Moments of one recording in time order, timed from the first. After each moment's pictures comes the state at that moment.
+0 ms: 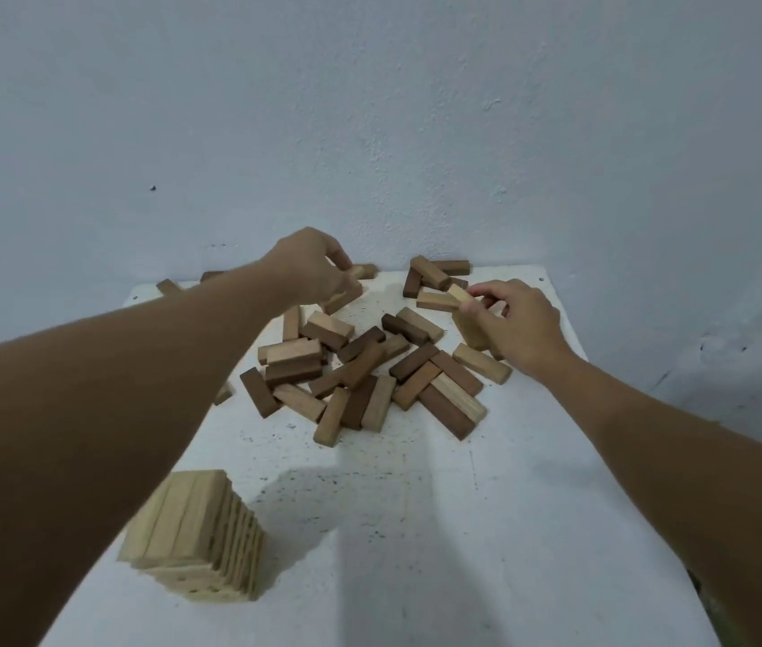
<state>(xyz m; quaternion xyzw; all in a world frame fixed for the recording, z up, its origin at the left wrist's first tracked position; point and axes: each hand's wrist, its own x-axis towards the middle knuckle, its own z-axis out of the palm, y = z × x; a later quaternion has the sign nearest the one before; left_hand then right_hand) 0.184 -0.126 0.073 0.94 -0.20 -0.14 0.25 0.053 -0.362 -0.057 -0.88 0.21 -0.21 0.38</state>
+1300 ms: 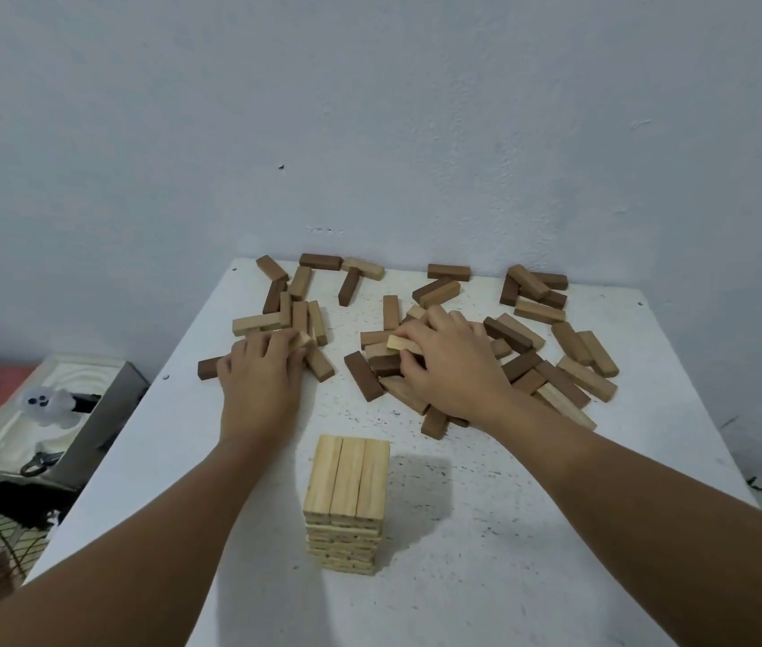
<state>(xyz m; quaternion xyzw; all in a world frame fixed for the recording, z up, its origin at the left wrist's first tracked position) 0.161 0.075 -0.076 0.95 -0.13 0.17 0.23 0.100 -0.167 -0.040 -0.98 -0.01 -0.12 0.15</state>
